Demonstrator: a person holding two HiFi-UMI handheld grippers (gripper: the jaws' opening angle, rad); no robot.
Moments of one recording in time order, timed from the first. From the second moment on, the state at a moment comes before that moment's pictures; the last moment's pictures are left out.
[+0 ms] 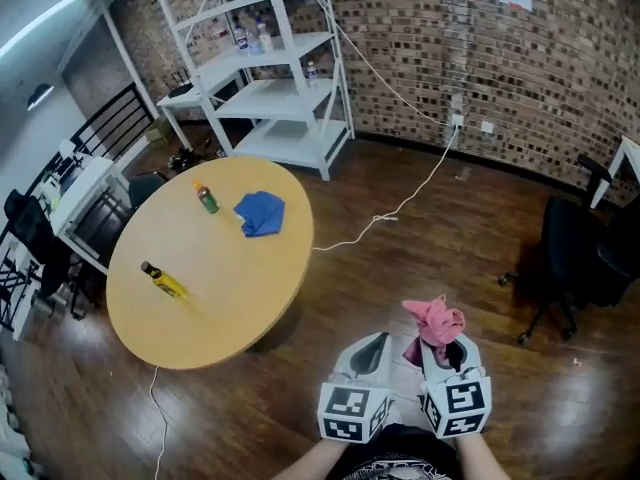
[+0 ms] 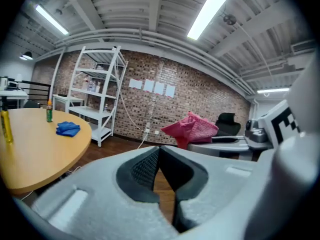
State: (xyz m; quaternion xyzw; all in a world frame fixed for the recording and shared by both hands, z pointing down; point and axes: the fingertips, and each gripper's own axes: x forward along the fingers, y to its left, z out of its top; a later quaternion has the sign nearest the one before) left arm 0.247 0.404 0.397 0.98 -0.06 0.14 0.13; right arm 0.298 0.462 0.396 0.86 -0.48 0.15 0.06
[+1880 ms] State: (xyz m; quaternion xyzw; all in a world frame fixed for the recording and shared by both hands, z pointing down) left arm -0.009 0.181 0.423 0.83 -0.52 0.08 0.17; right arm 0.065 0.189 0.404 0.52 -0.85 0.09 0.10
